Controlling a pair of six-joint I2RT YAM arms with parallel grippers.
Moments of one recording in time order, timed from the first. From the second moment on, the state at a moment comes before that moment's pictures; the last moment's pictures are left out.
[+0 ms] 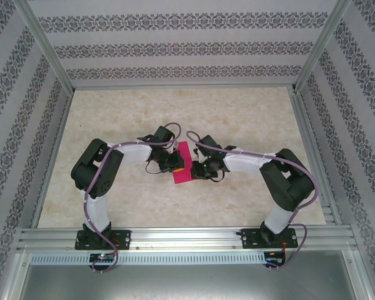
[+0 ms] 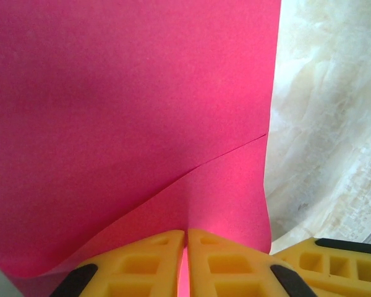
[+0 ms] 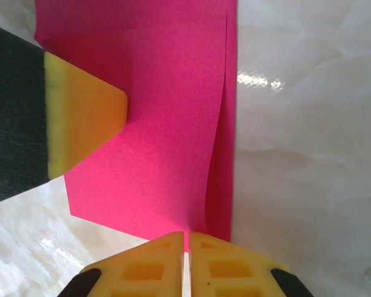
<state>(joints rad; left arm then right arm) -0.55 1.91 1.07 -0.31 0.54 -0.78 0.67 1.72 0.91 -0.36 -0.33 0.55</state>
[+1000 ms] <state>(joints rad) -0.61 1.81 1.00 -0.22 0.59 -0.75 0.62 1.75 0.86 -0.27 -0.42 0.61</state>
